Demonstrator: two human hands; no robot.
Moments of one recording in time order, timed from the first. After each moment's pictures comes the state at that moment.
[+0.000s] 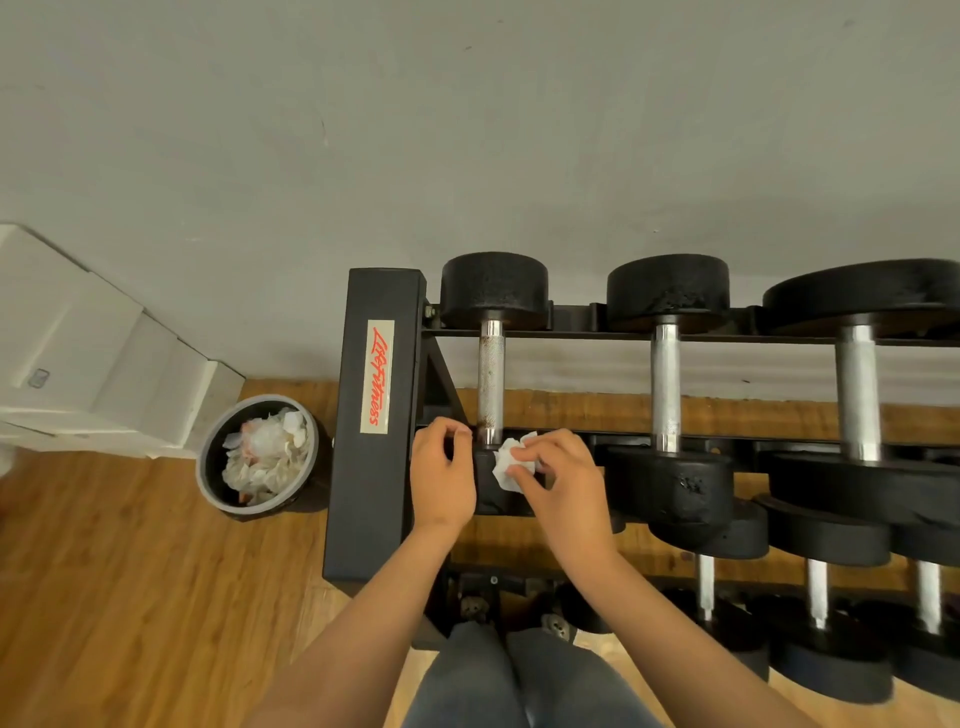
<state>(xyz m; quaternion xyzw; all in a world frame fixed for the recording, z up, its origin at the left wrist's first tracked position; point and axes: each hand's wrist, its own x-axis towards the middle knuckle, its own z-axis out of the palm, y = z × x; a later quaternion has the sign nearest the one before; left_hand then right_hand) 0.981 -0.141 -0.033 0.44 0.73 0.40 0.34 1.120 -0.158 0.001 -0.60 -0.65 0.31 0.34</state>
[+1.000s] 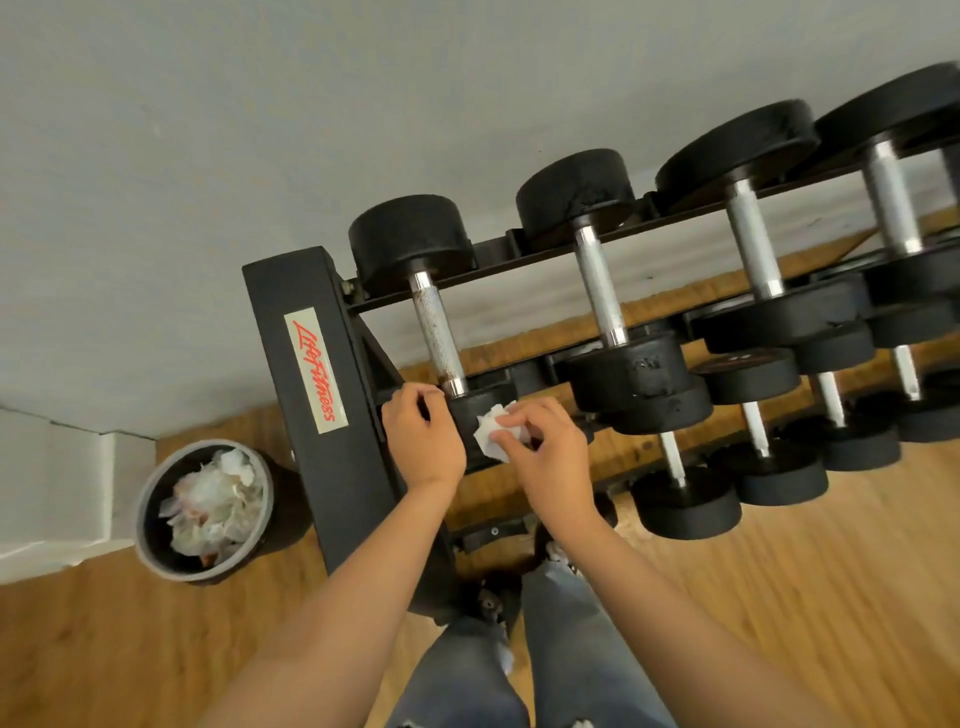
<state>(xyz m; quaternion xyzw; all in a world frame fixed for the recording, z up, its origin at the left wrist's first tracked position) 0.977 -0.140 -0.030 0.48 0.71 0.39 0.35 1.086 -0.203 -0.010 -0.70 -0.49 0.30 0.43</state>
